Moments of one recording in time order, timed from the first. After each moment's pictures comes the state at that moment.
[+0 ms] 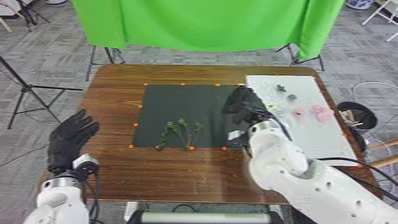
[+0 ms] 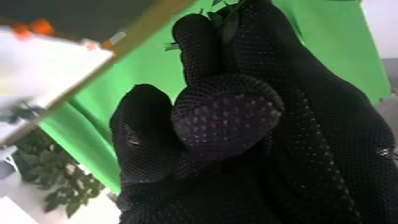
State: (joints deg) left arm 120.1 -63.6 -95.3 -109.6 44.0 17.7 19.1; right arm -67.9 -49.0 36.2 -109.3 -110.6 22.4 39.1
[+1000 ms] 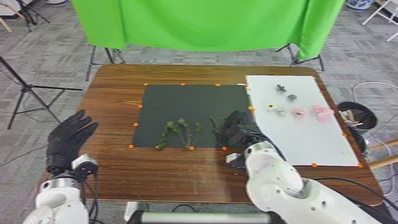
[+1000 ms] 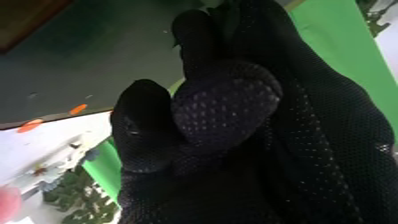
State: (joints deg) left arm 120.3 -64.0 -96.0 -109.5 44.0 17.5 19.0; right arm -75.2 -49.6 36.9 -109.6 -110.9 19.8 39.8
